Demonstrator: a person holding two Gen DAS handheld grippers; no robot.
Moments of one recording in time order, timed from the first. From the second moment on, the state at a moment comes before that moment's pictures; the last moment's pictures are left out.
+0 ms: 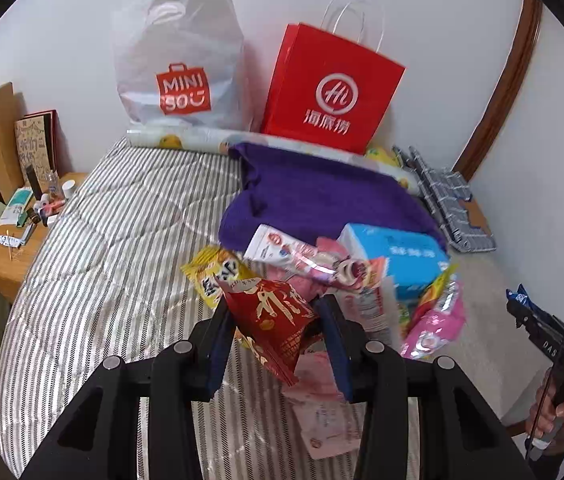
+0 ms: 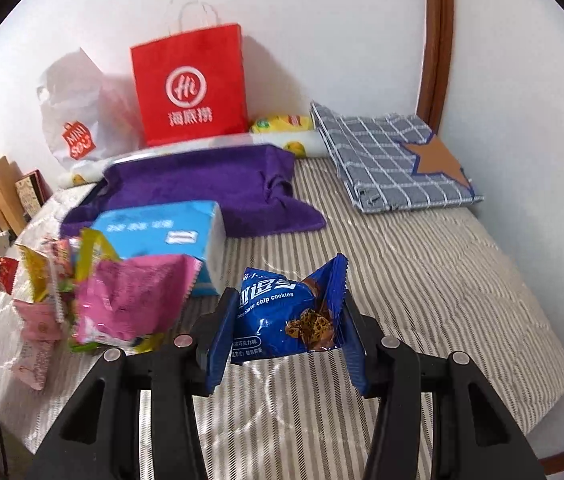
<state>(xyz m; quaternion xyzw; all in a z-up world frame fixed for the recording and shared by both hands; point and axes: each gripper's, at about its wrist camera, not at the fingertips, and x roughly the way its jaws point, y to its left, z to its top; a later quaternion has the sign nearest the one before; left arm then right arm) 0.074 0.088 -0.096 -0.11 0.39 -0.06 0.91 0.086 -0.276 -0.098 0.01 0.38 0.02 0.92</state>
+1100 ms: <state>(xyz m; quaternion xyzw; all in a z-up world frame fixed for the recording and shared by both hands) 0.184 0.001 -0.013 -0.07 0.37 -0.15 0.92 0.197 -0.228 -0.015 0.02 0.33 0.11 0.94</state>
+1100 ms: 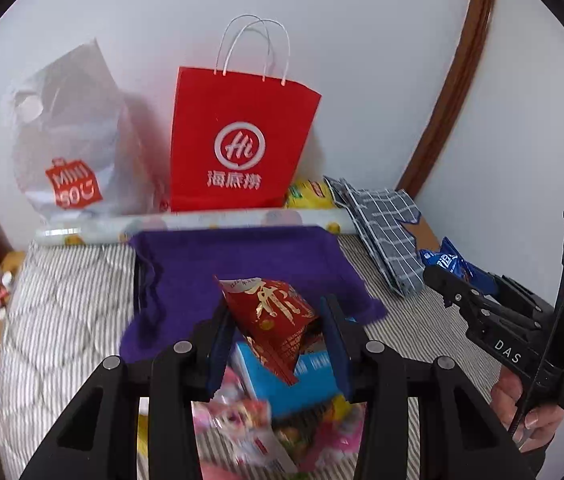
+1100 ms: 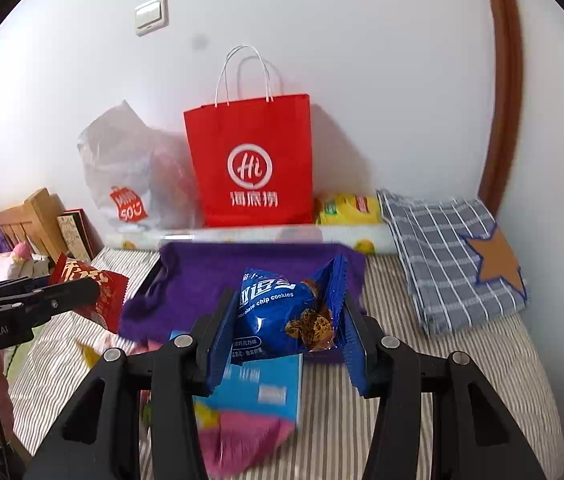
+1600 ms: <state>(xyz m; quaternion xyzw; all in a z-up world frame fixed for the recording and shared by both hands) 0.307 0.015 -0.045 -0.07 0.40 -0.12 0.91 0.326 -0.226 -0.052 0.05 0.36 0.14 0.92</state>
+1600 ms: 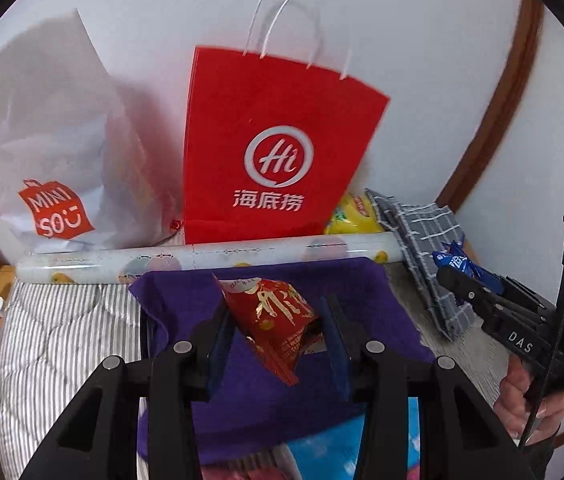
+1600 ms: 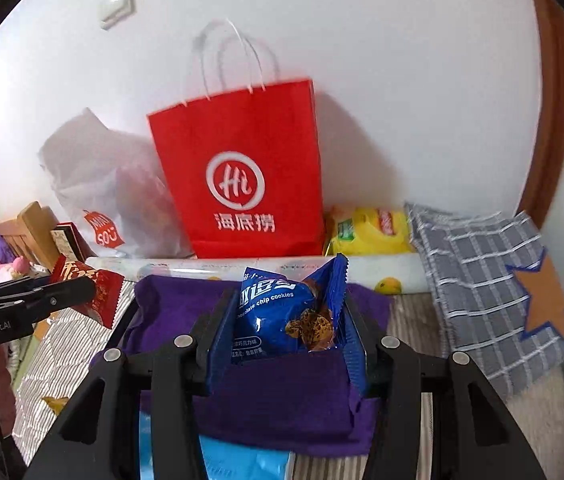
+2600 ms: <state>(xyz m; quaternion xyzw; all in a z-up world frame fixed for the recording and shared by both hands) 0.391 0.040 -0.155 -0.09 0.49 -0.10 0.86 0.408 -0.196 -0.198 -0.02 0.51 0.13 0.85</state>
